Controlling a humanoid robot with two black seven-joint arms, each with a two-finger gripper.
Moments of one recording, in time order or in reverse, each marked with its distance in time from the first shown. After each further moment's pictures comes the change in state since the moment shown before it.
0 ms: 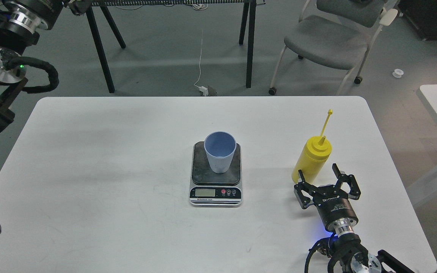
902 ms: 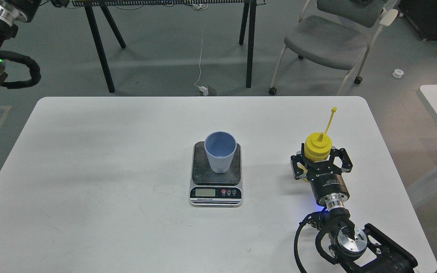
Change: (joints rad) left arm -0.006 0.068 -0.008 -0.025 0.000 0.011 -0.004; right arm 0.141 0.024 0.013 -0.049 -0.044 0.000 0.063
